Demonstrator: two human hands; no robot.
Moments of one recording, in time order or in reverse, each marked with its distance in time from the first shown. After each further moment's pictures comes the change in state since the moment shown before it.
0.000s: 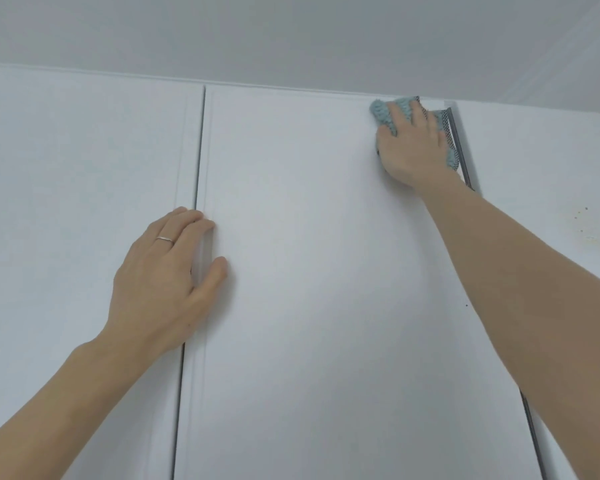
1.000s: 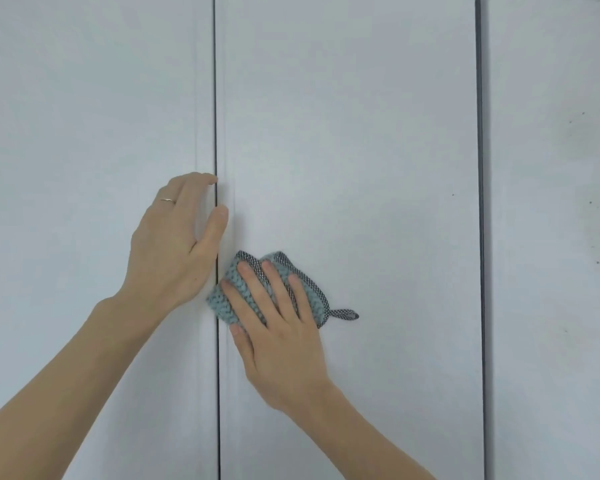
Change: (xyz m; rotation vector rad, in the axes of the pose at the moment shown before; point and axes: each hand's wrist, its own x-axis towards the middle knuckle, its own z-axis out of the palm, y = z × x) left_hand -0.101 0.007 -0.035 -0.243 -0.147 -0.154; right_hand -0.425 -0.059 0.104 -0.057 -0.128 -0.587
